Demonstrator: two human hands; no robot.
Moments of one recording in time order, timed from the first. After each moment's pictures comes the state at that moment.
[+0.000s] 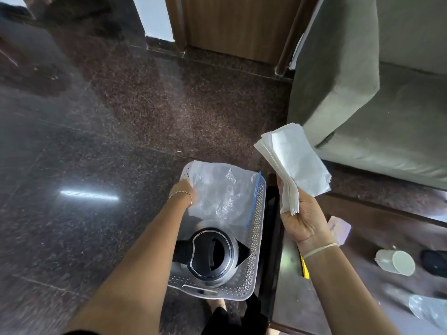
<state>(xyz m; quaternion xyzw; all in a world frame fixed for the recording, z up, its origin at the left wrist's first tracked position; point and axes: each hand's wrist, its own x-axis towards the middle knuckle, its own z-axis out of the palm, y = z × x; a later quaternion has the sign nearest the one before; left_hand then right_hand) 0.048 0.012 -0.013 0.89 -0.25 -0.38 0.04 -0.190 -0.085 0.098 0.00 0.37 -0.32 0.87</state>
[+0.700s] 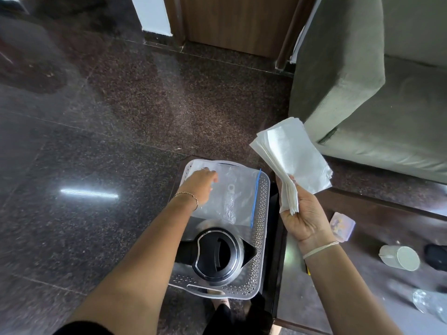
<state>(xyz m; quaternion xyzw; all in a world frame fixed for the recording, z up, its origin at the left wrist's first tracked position) 0.042 0.001 -0.013 0.80 -0.54 -0.28 0.01 -0.180 -0.078 0.098 -0.02 0.38 -0.32 0.87</state>
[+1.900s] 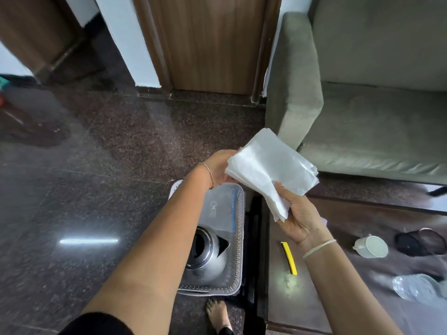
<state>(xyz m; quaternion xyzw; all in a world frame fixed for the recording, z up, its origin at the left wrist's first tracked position) -0.058 -0.073 0.164 0.62 -0.22 -0.62 0.43 -0.264 -0.071 0.158 -0.13 0.36 -0.35 0.86</state>
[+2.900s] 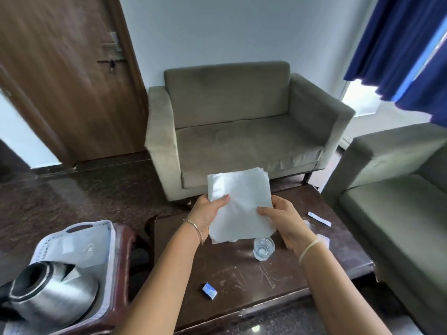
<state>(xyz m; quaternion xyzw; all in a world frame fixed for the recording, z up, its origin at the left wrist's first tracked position) -0.521 -0.046 0.234 0.58 -0.30 -0.61 0.46 -0.720 -0.061 0.221 -0.45 0.53 -0.38 0.61</state>
